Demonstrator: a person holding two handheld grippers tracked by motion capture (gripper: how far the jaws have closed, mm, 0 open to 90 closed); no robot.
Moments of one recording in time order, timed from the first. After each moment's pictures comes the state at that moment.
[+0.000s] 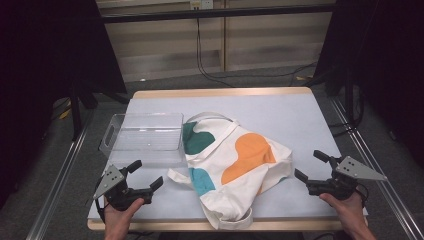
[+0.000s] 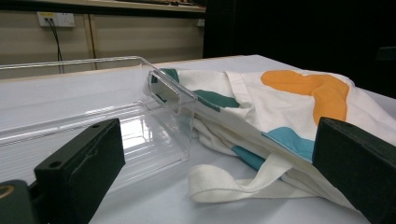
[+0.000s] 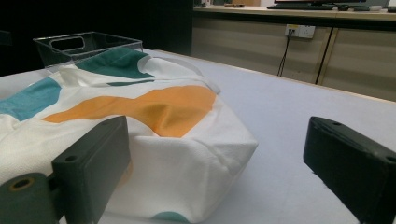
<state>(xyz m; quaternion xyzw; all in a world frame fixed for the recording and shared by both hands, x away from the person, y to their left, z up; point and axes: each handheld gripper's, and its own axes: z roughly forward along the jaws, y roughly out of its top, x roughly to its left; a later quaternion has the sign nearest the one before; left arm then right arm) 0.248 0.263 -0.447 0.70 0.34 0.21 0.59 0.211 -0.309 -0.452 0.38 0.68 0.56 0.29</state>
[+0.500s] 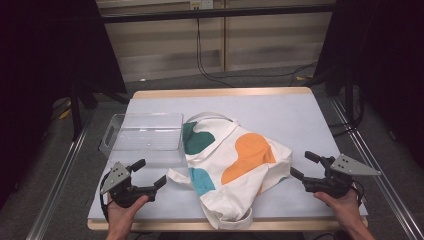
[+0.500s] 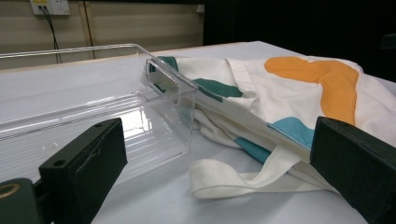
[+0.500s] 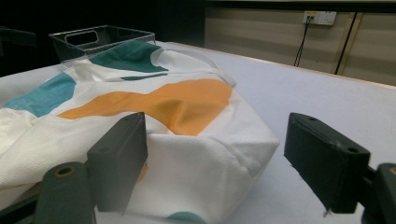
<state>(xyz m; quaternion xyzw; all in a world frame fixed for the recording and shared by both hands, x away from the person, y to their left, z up) 0.256 0.255 -0.451 0.72 0.34 0.20 0.56 0.218 -0.302 -0.452 0.38 0.70 0.56 0.25</state>
